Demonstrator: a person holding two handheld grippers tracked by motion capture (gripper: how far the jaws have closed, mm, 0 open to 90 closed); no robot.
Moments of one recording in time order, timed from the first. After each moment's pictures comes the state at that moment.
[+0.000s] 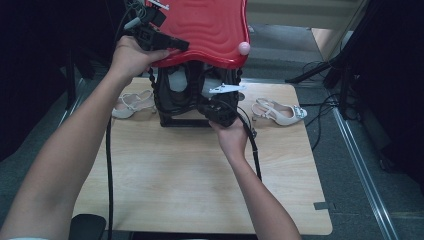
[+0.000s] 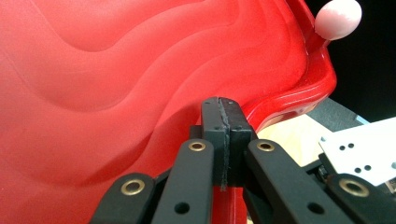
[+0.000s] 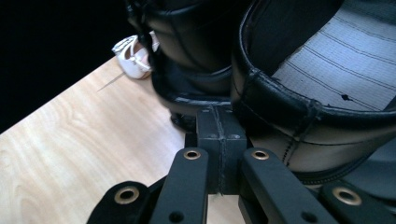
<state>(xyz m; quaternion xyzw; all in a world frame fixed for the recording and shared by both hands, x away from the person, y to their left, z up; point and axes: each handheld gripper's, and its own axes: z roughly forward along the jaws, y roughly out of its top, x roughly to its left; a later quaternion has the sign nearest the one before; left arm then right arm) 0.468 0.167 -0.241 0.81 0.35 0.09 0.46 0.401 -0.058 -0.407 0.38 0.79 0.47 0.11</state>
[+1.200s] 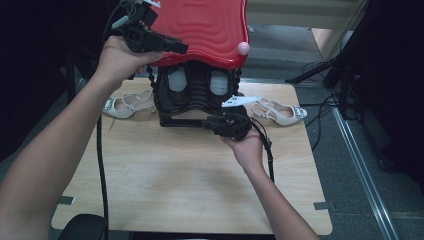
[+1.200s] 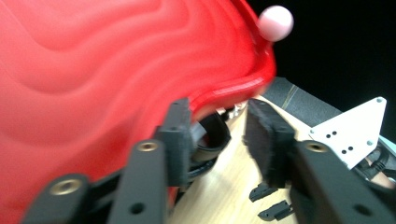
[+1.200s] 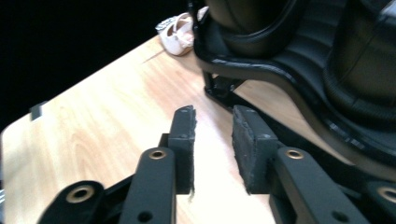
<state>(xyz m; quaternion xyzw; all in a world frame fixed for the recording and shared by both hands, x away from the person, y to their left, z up) 0.424 0.175 -0.223 0.81 0.33 0.08 0.47 0.364 -0.096 -0.410 0.32 0.81 0.48 0.05</state>
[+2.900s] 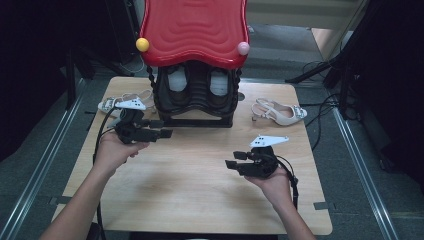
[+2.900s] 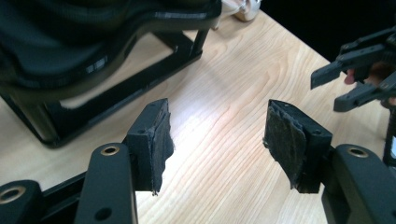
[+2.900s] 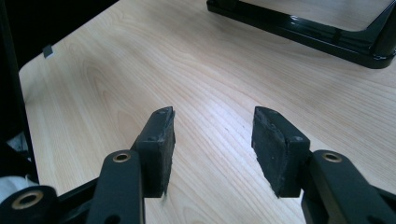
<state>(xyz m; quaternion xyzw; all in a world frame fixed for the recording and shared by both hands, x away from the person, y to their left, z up) 0.331 0.213 -0.423 0.79 0.39 0.04 0.46 0.300 -0.171 -0.470 0.35 0.82 0.46 0.02</state>
